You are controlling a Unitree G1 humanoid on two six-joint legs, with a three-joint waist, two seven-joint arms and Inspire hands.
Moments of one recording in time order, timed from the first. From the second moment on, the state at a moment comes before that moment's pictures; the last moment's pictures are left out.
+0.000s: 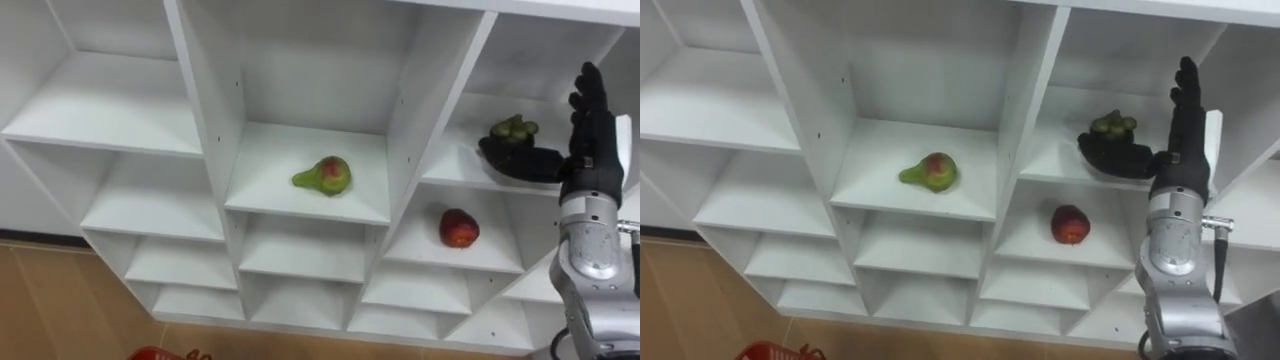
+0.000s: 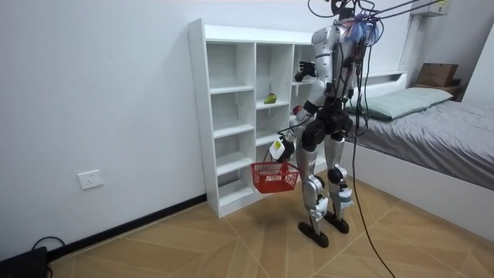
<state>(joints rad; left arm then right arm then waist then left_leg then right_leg) 0.28 0.22 0.06 0.87 0.31 -0.03 0.08 -0.14 -0.38 -0.06 0.33 0.09 -0.17 -0.30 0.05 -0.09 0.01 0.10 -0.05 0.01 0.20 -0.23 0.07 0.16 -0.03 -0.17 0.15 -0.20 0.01</state>
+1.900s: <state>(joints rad) 0.28 0.23 0.05 0.88 0.27 0.00 0.03 -0.24 -0.45 -0.06 0.60 -0.01 -0.14 -0.11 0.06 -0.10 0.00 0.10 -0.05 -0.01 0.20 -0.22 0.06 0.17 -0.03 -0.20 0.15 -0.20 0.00</state>
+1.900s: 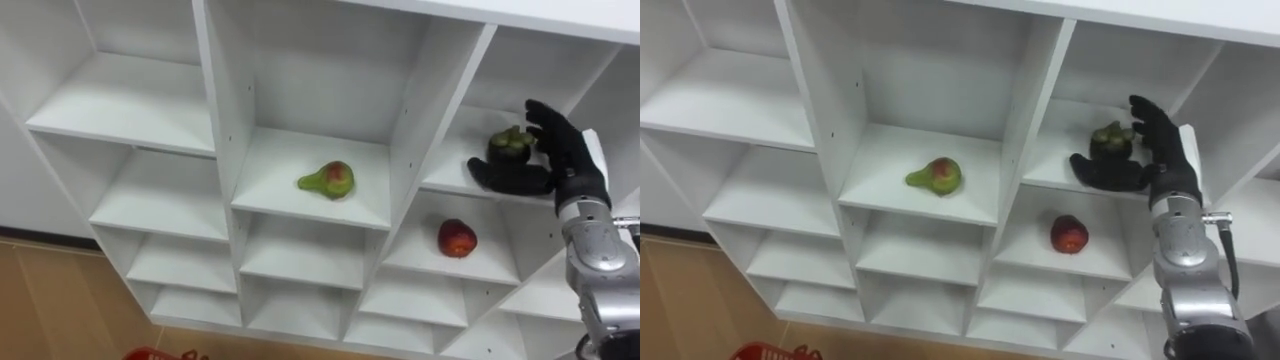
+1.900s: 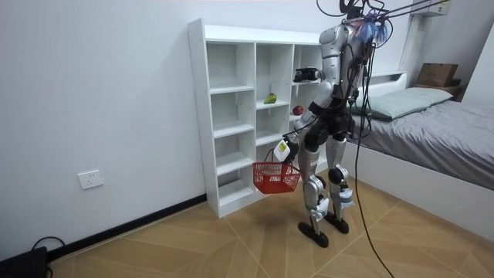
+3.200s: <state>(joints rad) 0.23 0.23 0.04 0.85 0.27 0.02 0.03 -0.19 -0.42 -0.08 0.43 0.07 -0.11 -0.08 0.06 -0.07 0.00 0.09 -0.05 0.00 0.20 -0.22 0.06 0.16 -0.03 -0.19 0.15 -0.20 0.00</state>
